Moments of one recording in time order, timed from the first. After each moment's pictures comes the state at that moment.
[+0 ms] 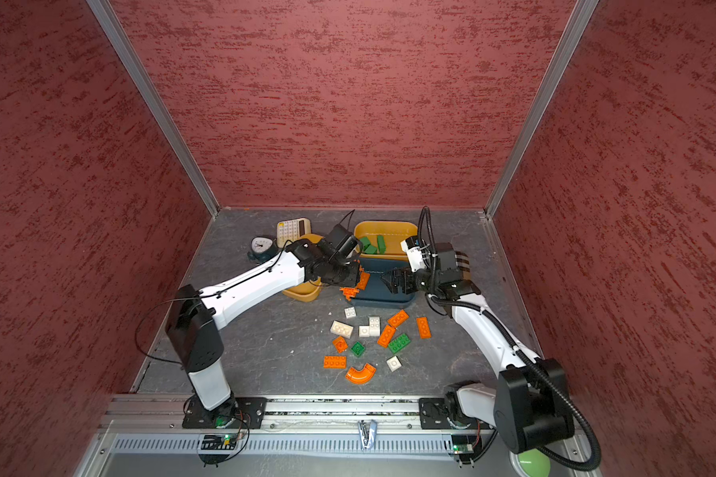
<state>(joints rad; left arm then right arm) -0.79 1.88 1.67 -0.84 0.02 -0.57 0.21 1.24 0.82 -0.26 -0.53 0.13</state>
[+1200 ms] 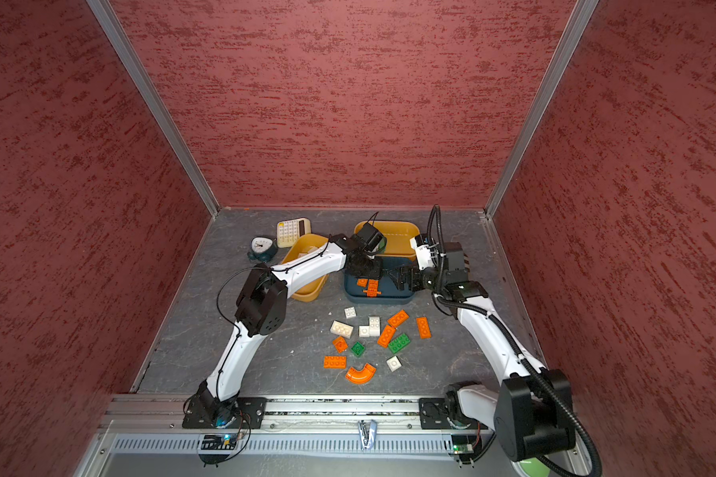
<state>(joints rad) -0.76 2.31 2.02 -0.81 0.10 -0.56 0.16 1.20 0.82 -0.28 -0.50 0.13</state>
